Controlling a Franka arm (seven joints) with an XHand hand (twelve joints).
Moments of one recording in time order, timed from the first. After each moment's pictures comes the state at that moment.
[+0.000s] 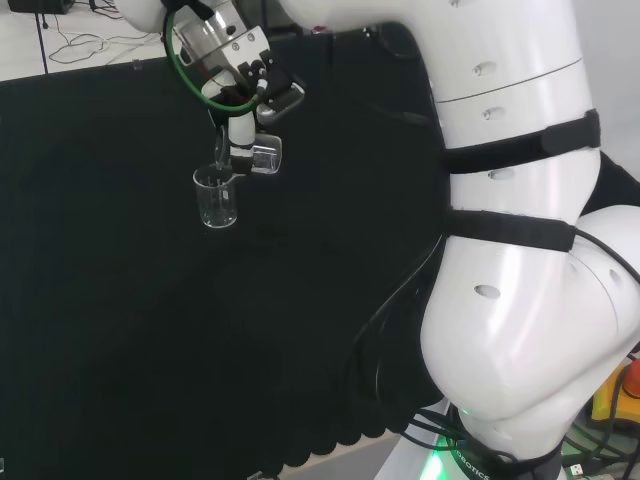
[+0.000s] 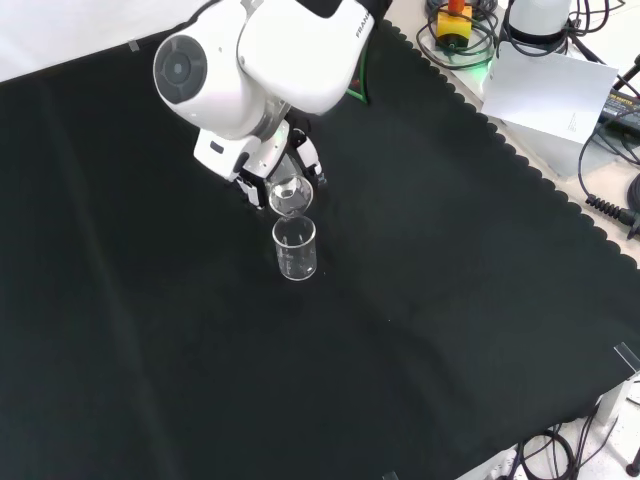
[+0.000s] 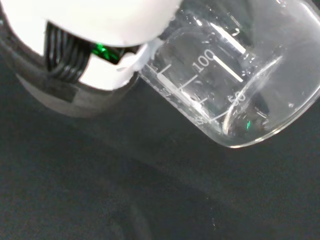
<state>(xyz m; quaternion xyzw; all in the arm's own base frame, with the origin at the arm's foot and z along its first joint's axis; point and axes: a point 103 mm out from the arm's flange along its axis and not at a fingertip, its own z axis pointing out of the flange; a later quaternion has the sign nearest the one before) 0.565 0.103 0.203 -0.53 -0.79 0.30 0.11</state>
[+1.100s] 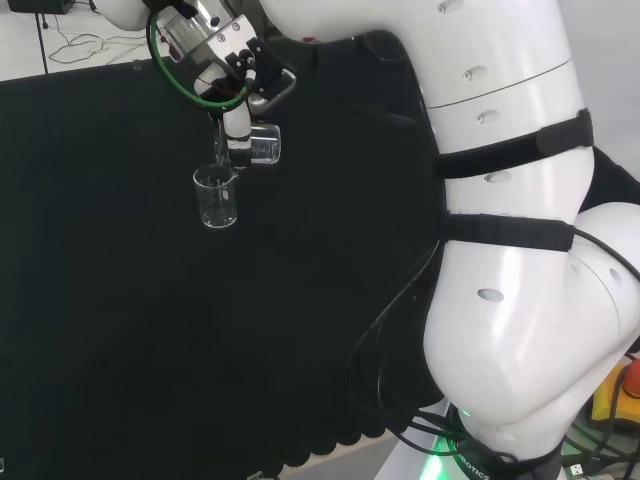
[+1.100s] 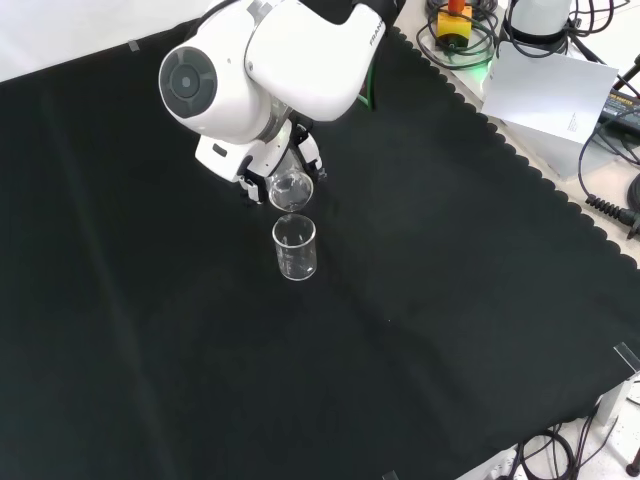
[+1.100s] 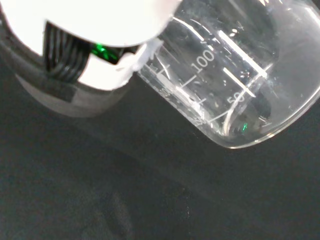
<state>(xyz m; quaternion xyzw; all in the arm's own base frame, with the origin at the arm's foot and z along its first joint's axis) 0.567 0.109 0.223 -0.52 -0.78 0.34 0.08</state>
